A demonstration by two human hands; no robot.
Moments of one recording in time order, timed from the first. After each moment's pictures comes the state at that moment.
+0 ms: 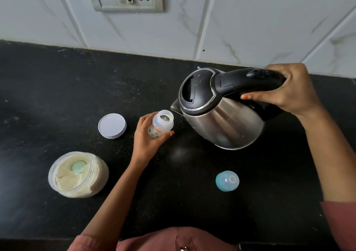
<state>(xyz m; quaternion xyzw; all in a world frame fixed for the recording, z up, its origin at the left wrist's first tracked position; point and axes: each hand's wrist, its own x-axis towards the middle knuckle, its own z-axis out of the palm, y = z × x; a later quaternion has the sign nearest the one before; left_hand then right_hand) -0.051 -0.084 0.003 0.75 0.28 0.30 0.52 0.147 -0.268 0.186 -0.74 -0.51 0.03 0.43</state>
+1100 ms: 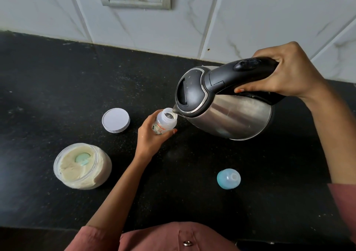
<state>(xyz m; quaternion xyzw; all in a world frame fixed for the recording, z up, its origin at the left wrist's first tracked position) -0.054 -0.086 0.000 0.72 0.30 0.27 0.57 0.137 -0.240 0.217 -0.76 -0.57 0.05 0.31</state>
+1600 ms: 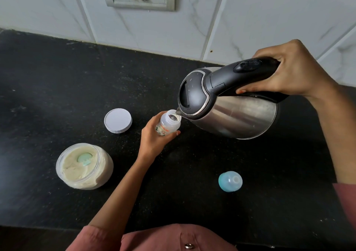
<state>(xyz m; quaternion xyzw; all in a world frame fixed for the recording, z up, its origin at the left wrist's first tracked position) -0.052 -0.087 -0.002 0.72 0.30 0.27 0.57 0.137 -0.233 0.225 -0.76 -0.59 0.04 0.28</state>
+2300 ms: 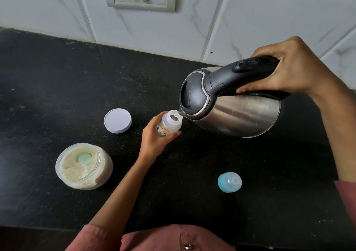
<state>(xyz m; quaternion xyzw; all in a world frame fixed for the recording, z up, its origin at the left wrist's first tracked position) -0.051 -0.087 0.001 0.73 0.29 0.26 0.57 0.138 -0.229 0.232 -0.76 -0.61 0.02 0.23</state>
